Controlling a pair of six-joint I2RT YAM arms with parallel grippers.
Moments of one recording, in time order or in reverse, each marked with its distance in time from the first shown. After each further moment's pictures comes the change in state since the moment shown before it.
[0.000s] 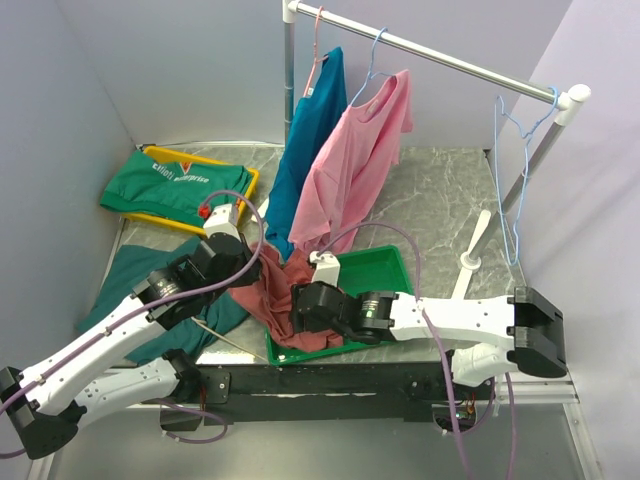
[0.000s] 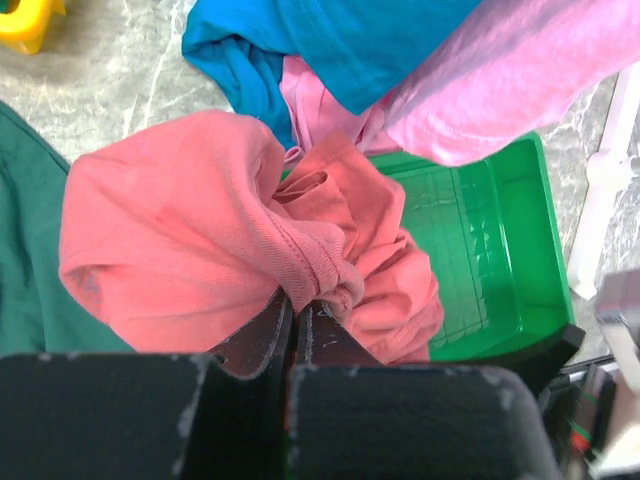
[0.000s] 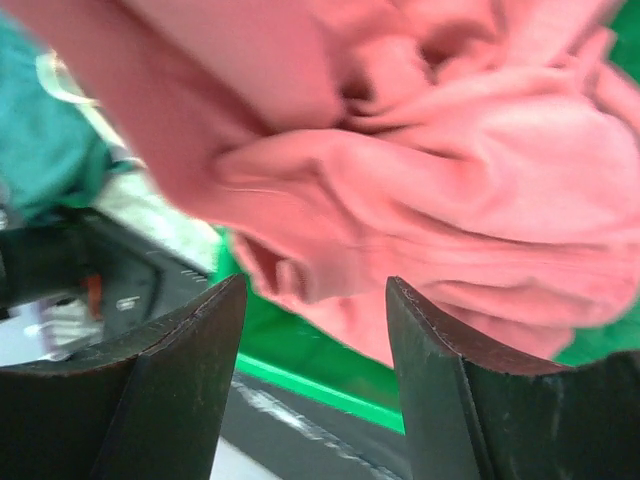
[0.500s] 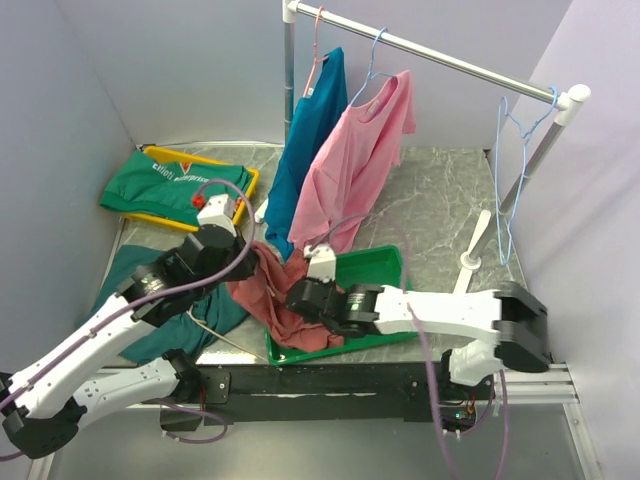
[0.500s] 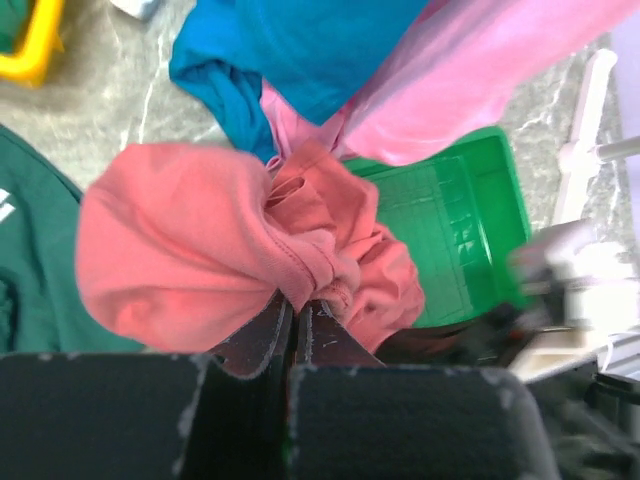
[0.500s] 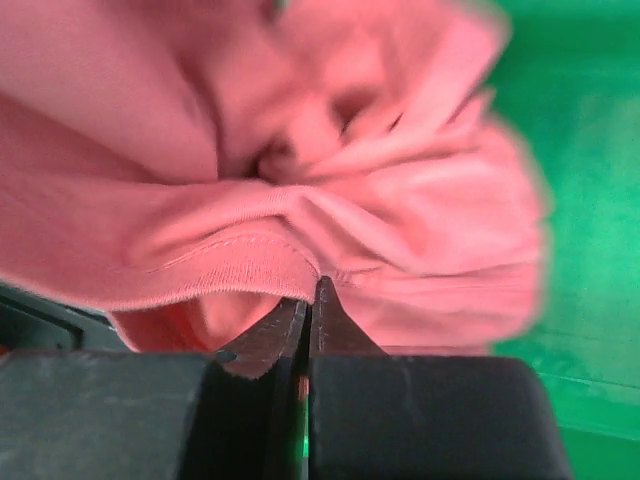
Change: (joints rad) left arm 0.000 0.000 0.106 -0.074 0.028 0.047; right arm -0.008 0.119 0.093 -0.124 0.127 -0.030
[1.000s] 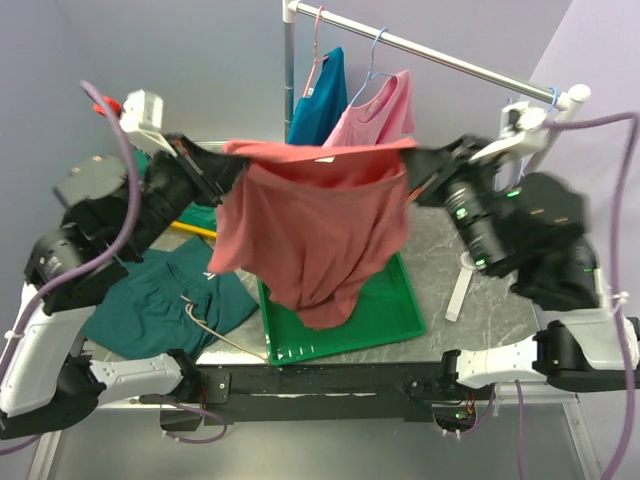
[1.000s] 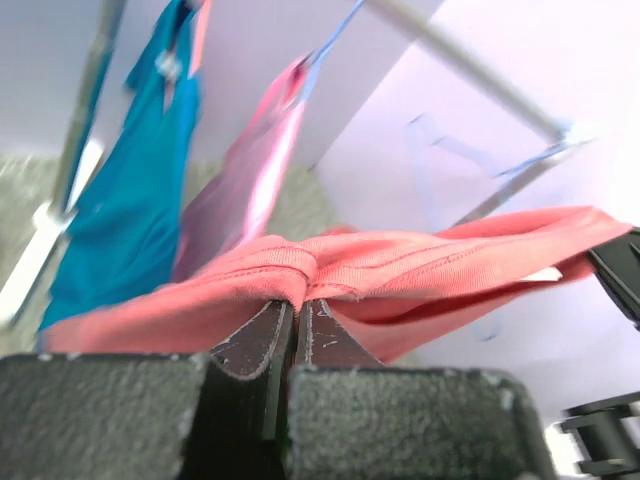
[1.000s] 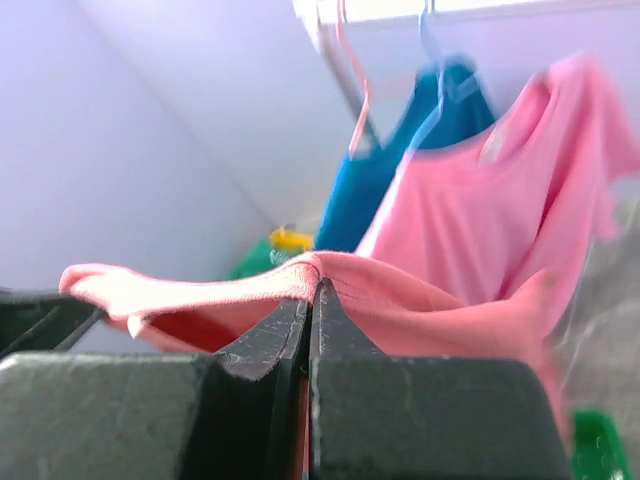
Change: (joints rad) left arm 0.001 0.208 0.818 -0.014 0.065 0.179; right arm -0.045 -0.298 0.903 -0.156 0.412 -0.498
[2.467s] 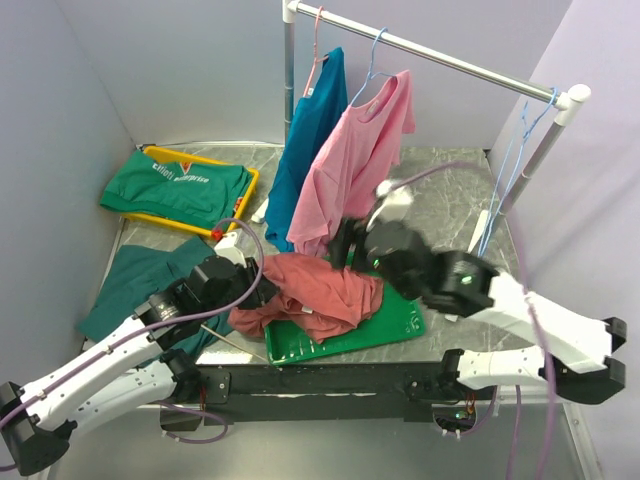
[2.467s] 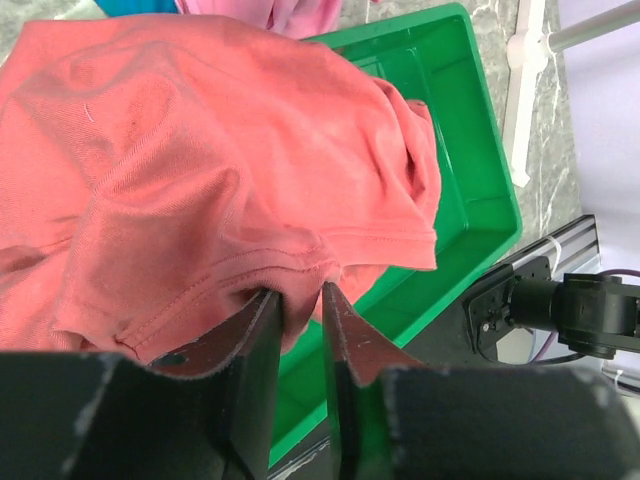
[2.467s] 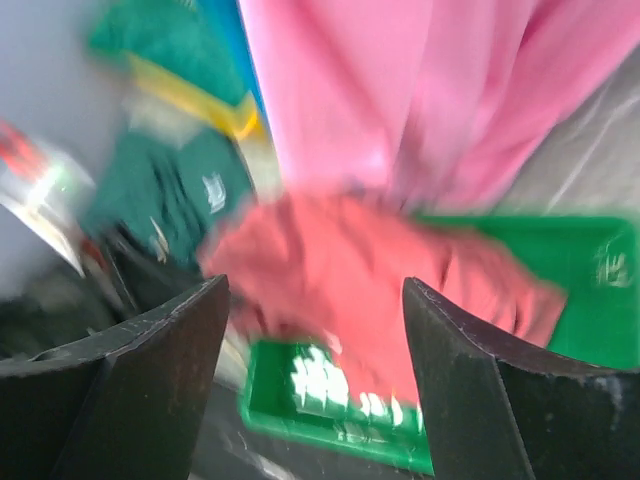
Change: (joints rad) left arm 0.000 -0.357 -1.188 0.286 0.195 -0.235; right arm -0.105 -0.086 -0.618 -0.083 -0.368 0.294
